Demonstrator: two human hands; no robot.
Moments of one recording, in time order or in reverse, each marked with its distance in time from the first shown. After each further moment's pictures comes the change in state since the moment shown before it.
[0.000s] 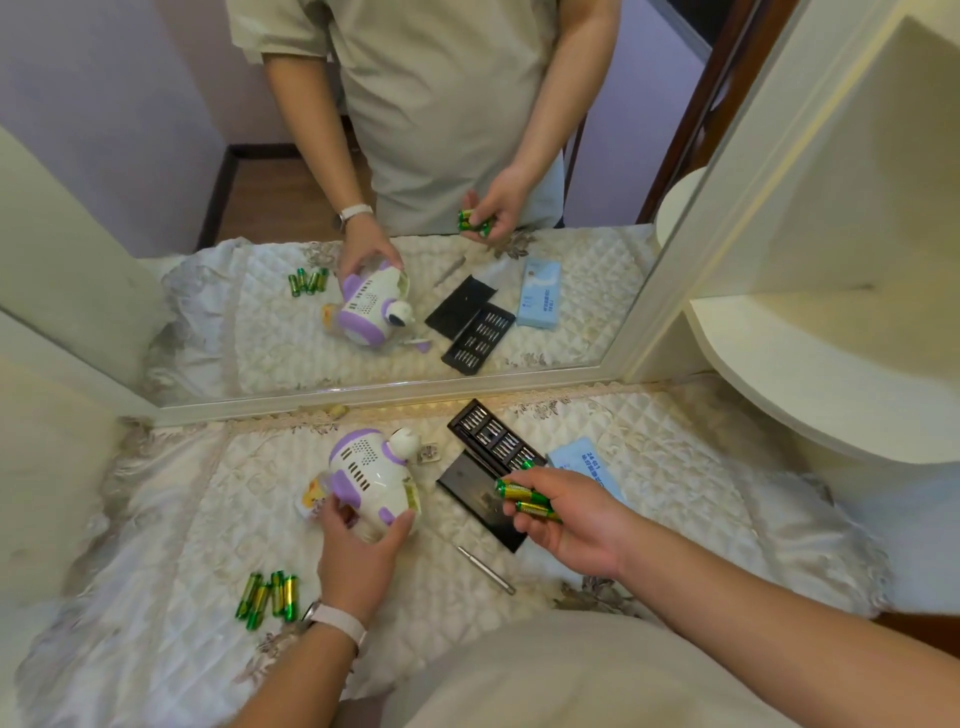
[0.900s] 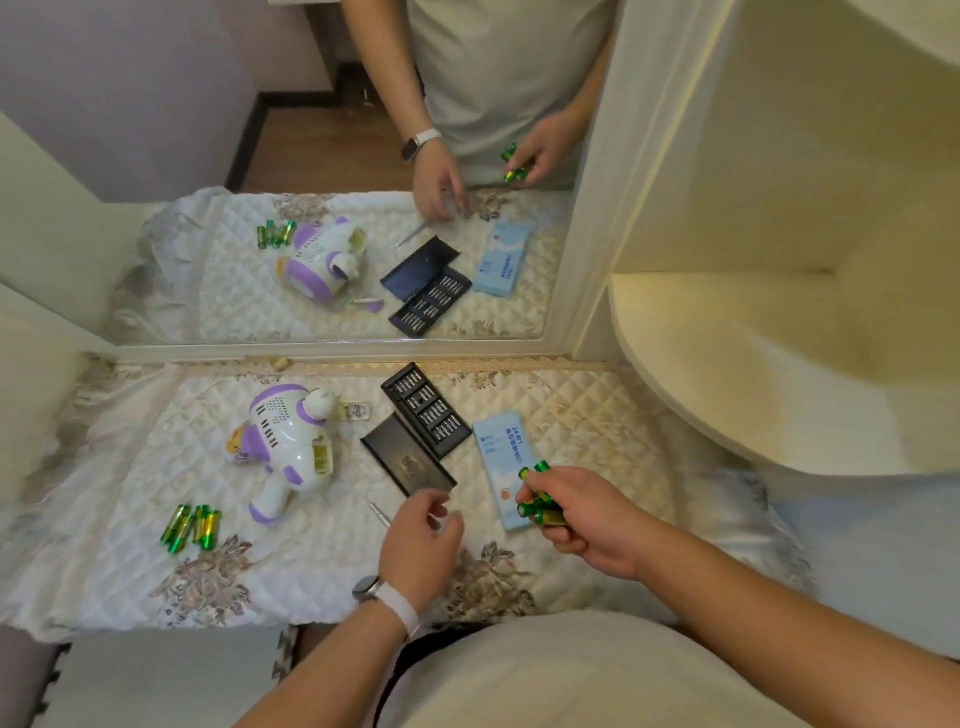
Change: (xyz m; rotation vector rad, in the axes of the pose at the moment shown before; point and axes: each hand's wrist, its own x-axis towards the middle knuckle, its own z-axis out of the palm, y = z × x) left_hand -0.106 0.021 0.155 0.326 -0.158 0.114; right_hand -0.033 -0.023 -0.147 -0.409 -0.043 -0.006
